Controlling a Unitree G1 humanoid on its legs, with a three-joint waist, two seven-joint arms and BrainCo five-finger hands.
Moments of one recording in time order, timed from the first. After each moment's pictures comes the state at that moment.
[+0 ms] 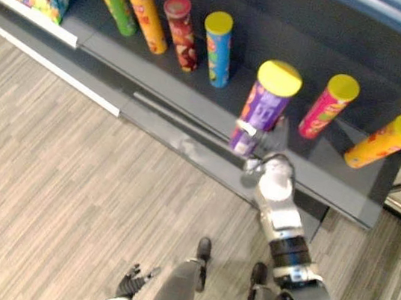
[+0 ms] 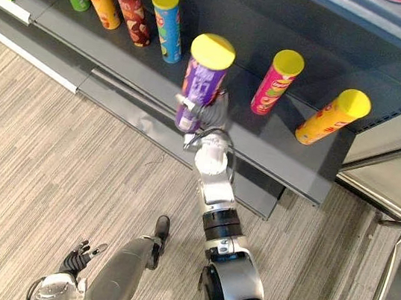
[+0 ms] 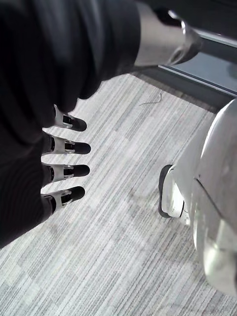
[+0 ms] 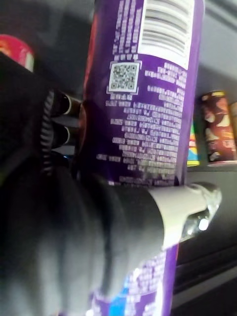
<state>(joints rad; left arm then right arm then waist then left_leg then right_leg) 0.08 0.09 0.12 0.90 -0.09 -0.16 0.07 -0.69 0.12 0.03 0.35 -0.09 -0.04 -0.38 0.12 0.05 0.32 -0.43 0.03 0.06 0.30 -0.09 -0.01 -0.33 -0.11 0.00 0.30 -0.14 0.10</state>
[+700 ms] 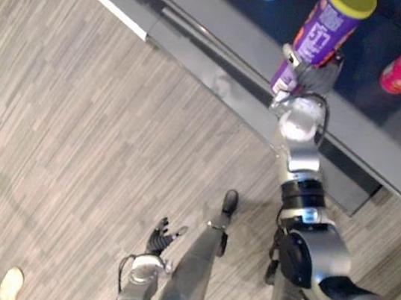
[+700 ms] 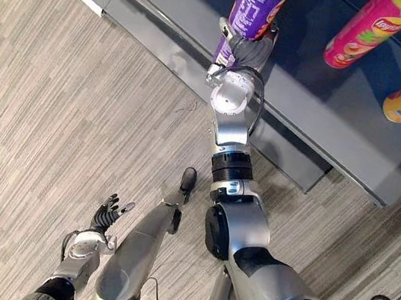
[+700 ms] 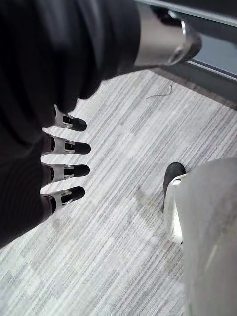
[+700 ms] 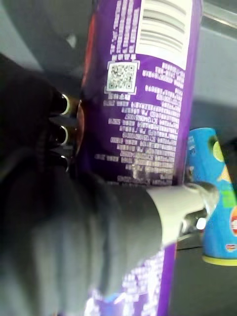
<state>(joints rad) -0.09 0.05 -0.01 0.83 -0.15 -0.22 0.16 -1.13 0.07 -0.13 0.61 -0.11 -0.03 -0.59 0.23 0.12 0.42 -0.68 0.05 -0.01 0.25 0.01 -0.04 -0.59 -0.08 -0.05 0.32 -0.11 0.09</state>
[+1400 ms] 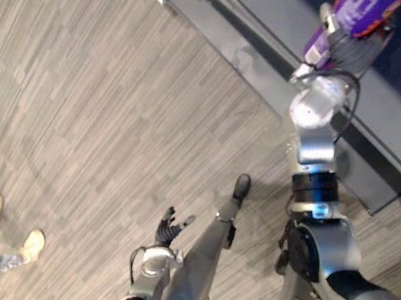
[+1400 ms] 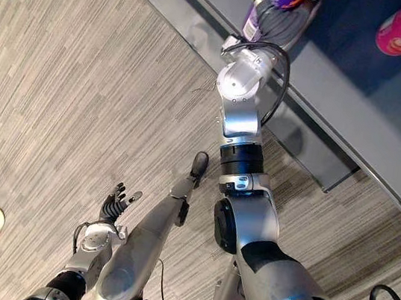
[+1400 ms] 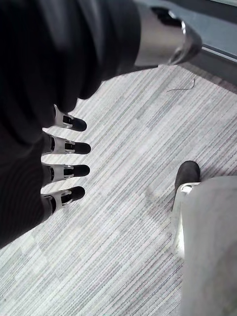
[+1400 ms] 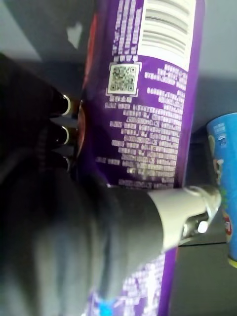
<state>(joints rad) -0.13 0.00 -0.04 0.79 -0.14 -0.24 0.24 -1.13 0.02 -0.12 0.43 -0.17 -0.07 -0.83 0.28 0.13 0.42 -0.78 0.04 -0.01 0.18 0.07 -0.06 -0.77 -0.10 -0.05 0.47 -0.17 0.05</state>
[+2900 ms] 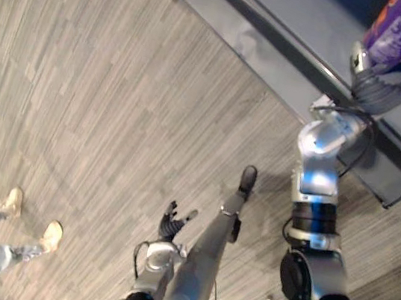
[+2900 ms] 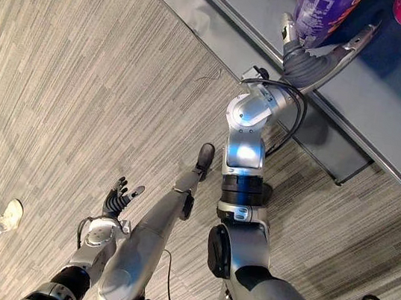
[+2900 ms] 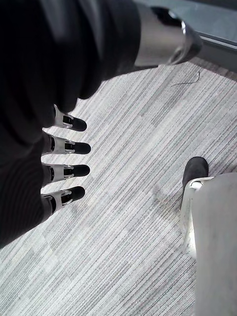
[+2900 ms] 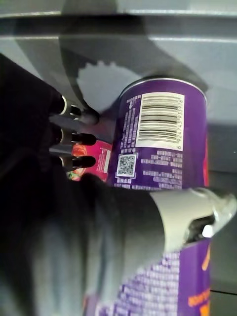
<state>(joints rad) -0.15 -0.01 -0.04 0.79 -0.13 -0.25 0.26 -0.92 0.09 -0.19 0.22 -0.35 -0.03 -0.94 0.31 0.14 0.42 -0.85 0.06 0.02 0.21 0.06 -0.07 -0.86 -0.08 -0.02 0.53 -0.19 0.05</state>
